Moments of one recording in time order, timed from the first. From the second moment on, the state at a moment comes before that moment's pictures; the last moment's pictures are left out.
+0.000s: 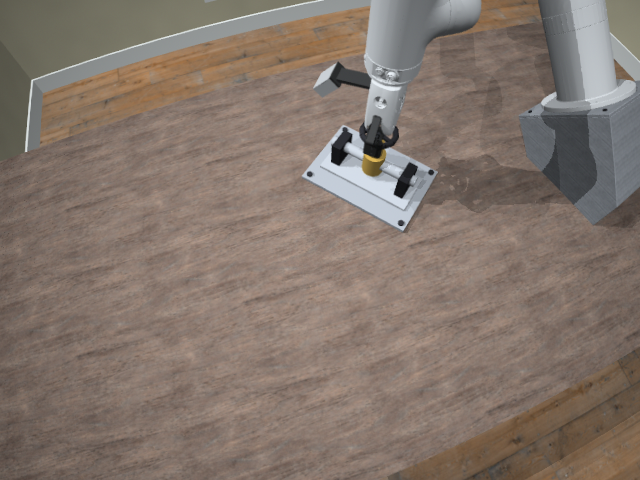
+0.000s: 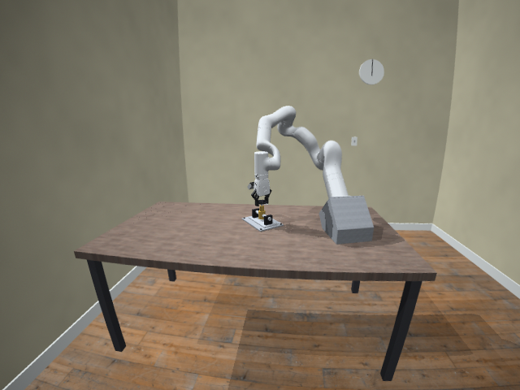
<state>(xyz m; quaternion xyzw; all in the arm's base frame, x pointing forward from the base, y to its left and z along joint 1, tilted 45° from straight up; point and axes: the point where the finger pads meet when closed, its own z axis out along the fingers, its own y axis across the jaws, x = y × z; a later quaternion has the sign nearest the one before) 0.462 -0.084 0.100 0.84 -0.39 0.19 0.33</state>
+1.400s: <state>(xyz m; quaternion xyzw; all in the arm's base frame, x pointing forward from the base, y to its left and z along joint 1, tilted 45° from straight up) 0.462 -0.084 0.100 0.81 -0.44 0.21 0.32</state>
